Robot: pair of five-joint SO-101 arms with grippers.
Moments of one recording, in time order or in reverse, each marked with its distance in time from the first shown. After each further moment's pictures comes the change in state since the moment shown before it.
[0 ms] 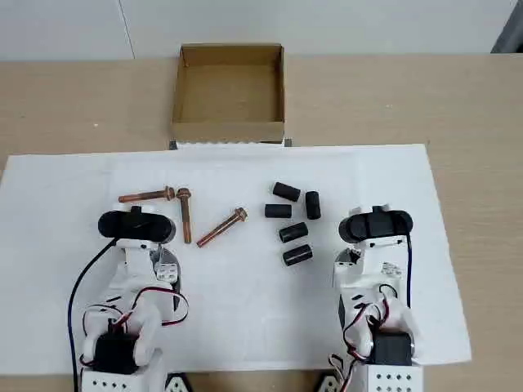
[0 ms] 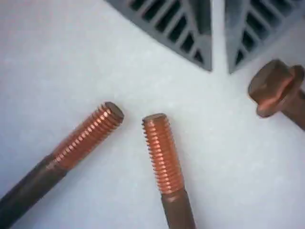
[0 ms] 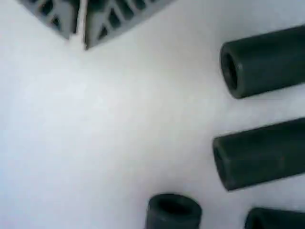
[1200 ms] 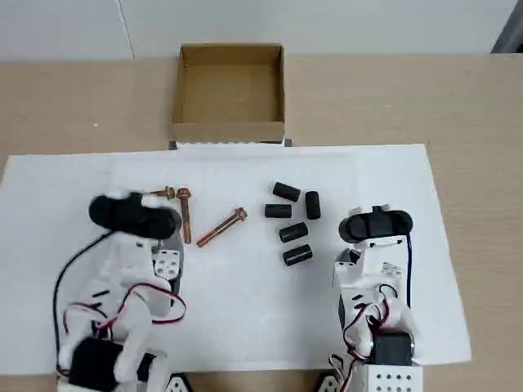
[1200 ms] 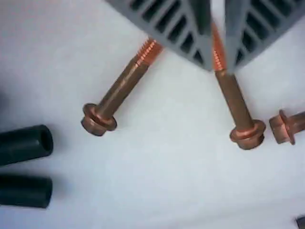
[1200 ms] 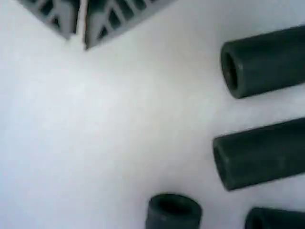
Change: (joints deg) left arm 6.5 14.2 -26.7 2.2 -3.9; right arm 0.0 0.0 0.0 0.0 0.0
